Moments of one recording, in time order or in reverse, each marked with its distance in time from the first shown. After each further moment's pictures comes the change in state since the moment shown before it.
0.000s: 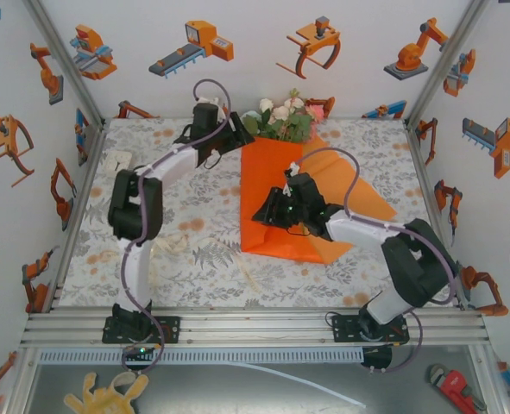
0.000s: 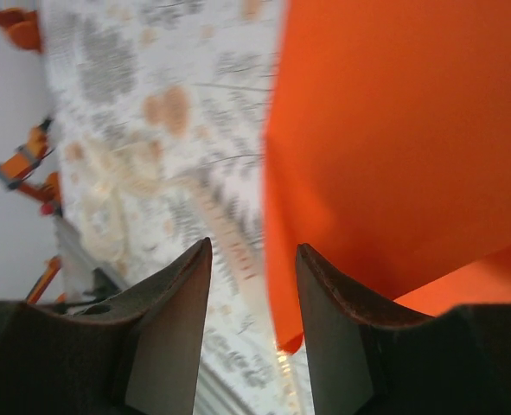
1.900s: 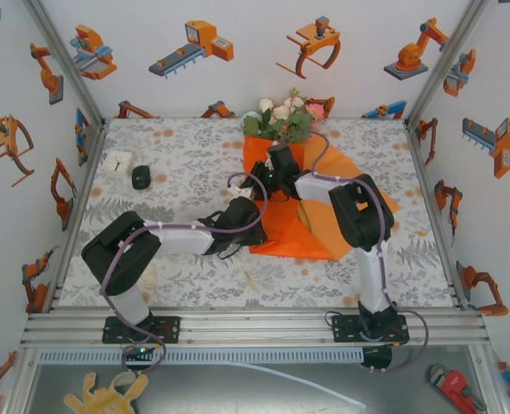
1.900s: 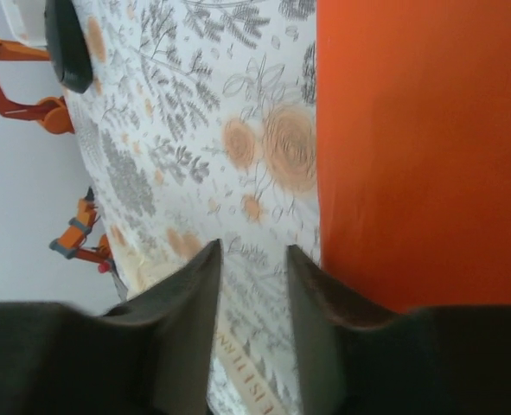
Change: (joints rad) left arm -0.491 -0.358 -0.811 0.169 -0.332 -0.143; right arm -0.082 0.587 0.597 -0.047 -0.182 0.098
